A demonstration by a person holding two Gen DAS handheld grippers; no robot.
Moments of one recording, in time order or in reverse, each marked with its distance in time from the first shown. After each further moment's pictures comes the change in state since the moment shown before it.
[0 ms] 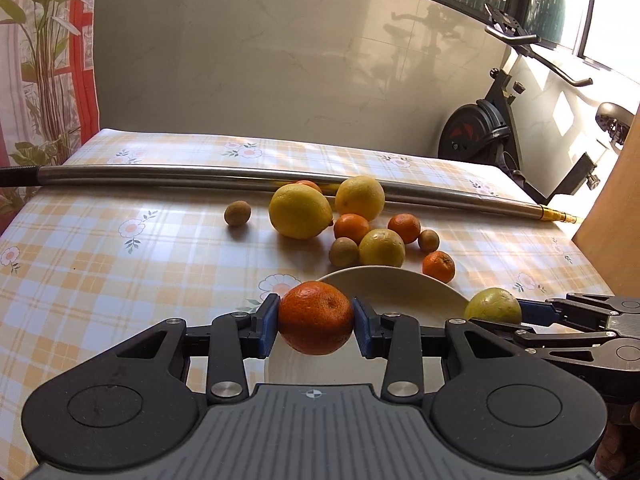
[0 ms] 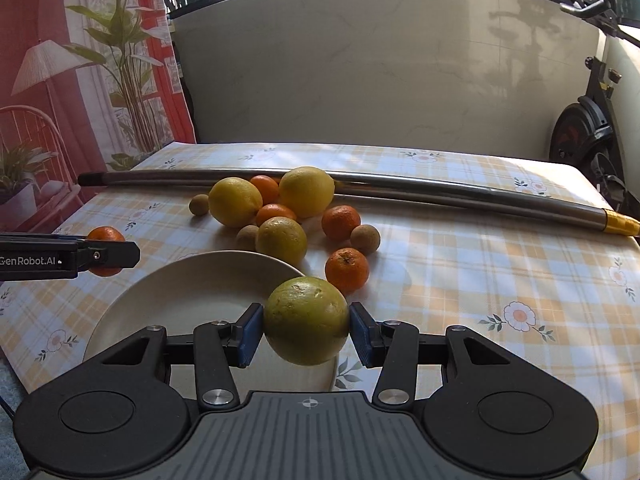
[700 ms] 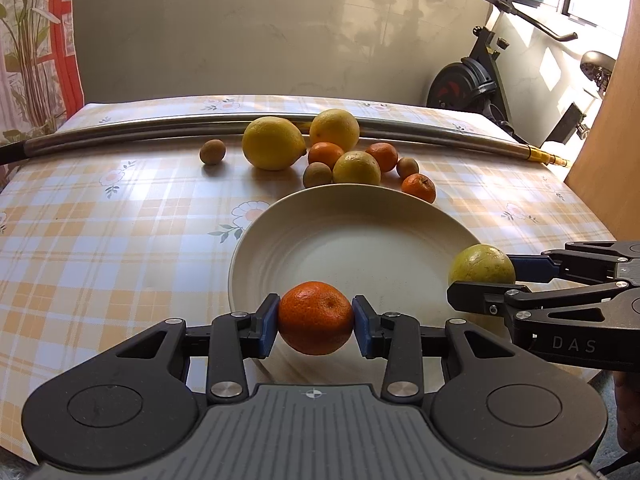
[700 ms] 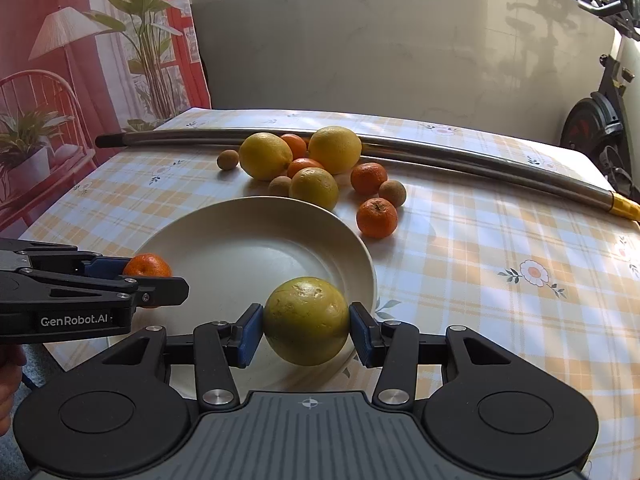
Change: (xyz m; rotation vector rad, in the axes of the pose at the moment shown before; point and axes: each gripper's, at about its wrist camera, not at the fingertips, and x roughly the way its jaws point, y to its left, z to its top) left arm 0.008 -0.016 -0.043 0.065 0.078 -0.005; right arm -0.013 0.019 -0.023 -0.044 0.068 -0.001
